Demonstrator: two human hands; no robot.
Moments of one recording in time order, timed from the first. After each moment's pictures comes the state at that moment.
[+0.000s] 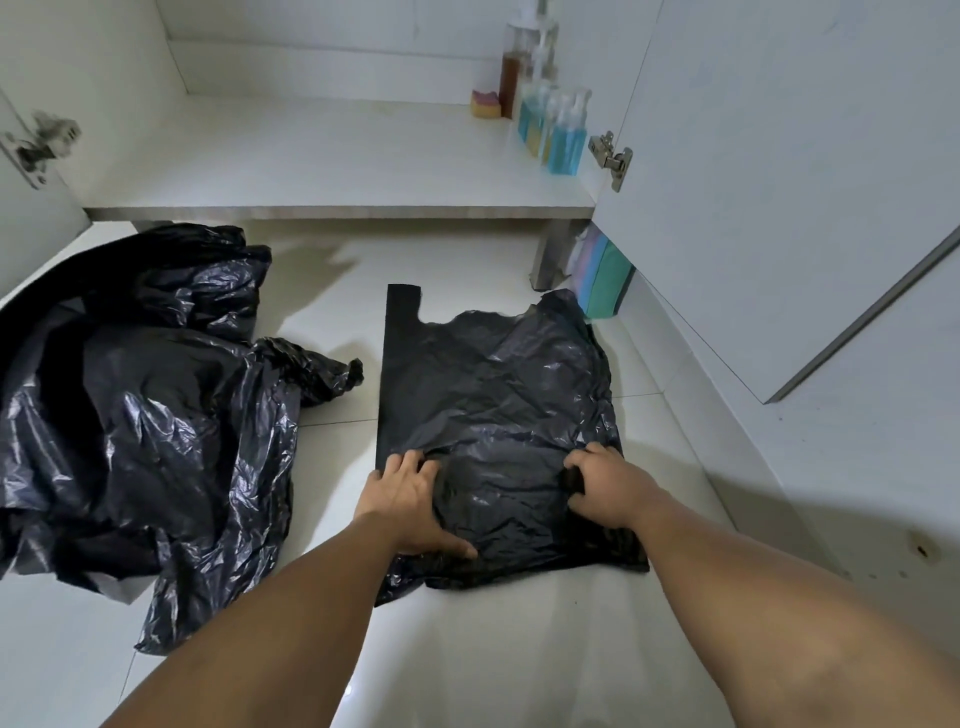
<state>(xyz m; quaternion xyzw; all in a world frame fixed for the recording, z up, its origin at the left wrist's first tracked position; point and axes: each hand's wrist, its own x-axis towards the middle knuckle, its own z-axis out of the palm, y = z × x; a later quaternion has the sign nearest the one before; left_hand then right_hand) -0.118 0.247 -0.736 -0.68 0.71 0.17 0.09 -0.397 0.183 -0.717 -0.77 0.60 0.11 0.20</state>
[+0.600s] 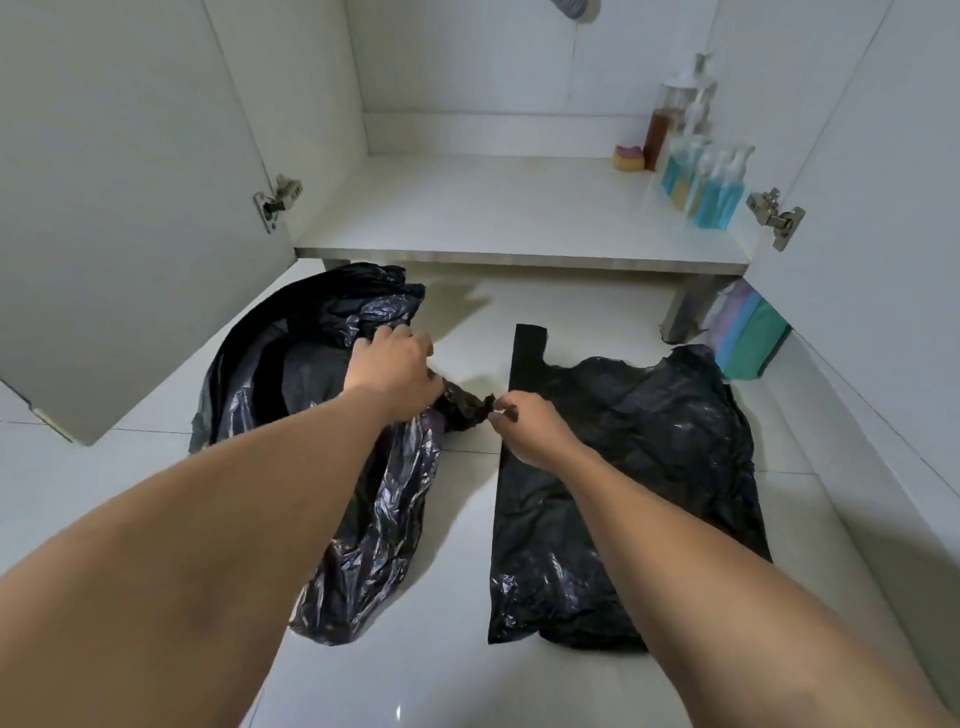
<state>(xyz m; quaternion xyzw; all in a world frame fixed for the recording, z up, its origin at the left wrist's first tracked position) 0.042 0.195 -0.591 -0.79 0.61 -0.03 -0.03 -0.149 0.139 -0.662 -0.81 0.47 -0.11 0.33</state>
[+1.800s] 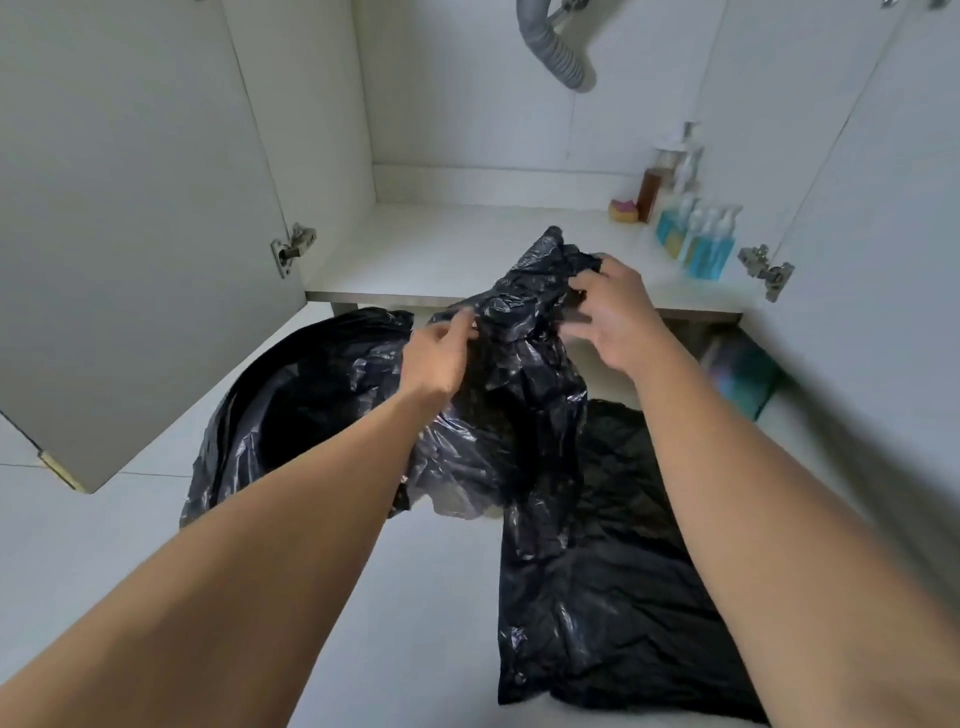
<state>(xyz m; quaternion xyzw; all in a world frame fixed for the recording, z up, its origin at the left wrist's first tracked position) 0.018 0.164 -0.543 -0.69 0.37 0.30 -0.54 -0.153 0.081 -0.483 -0.53 0.44 -0.44 0.58</state>
